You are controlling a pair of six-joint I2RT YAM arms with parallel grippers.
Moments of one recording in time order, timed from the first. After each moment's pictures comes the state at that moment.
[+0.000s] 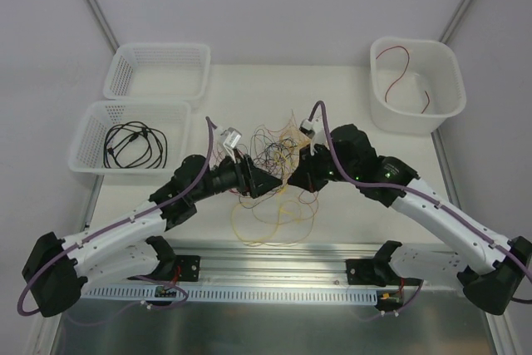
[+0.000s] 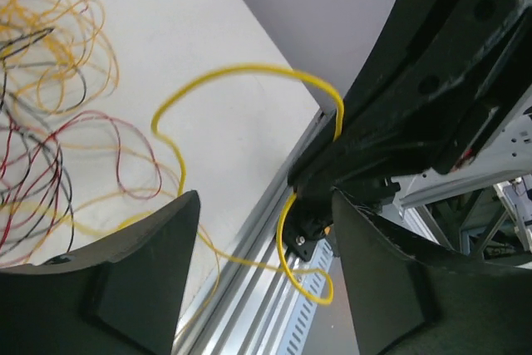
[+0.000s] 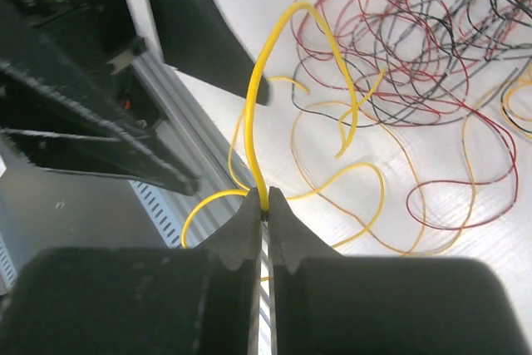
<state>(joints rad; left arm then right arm) -0.82 0.98 0.57 0.35 0.29 -0.75 0.83 1.05 1.04 -0.57 -0.31 0.32</state>
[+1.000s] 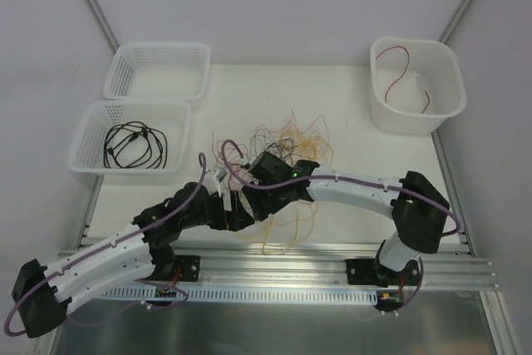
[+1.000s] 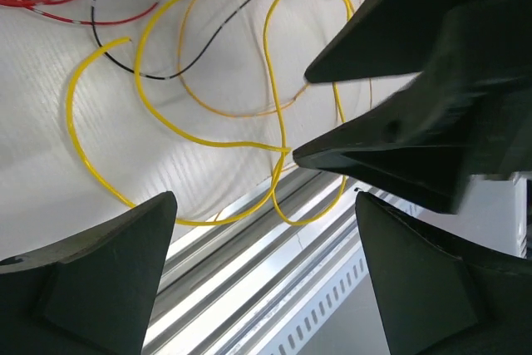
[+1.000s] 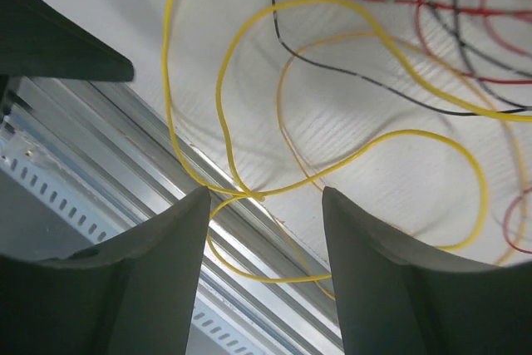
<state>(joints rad) -0.85 0.60 0.31 -0.30 0.12 -0.81 1.10 1.67 1.14 -0.59 -0.11 0.44</state>
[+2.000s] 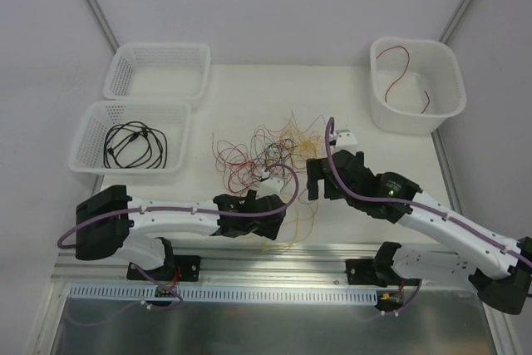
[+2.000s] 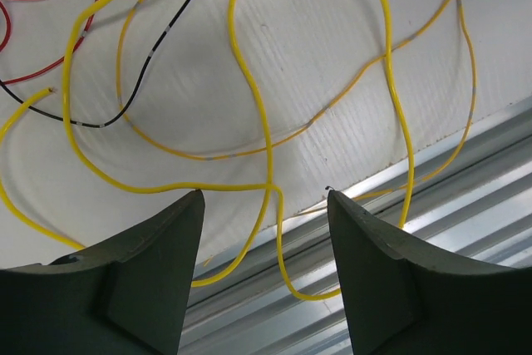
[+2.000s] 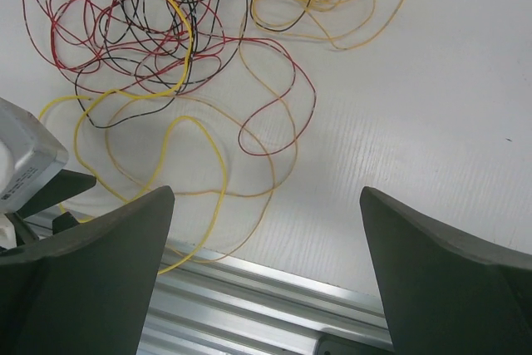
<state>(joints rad) -1.28 1.38 0.77 -0.40 -0.35 -0.77 1.00 0.97 0.98 -0.83 0.47 0.60</state>
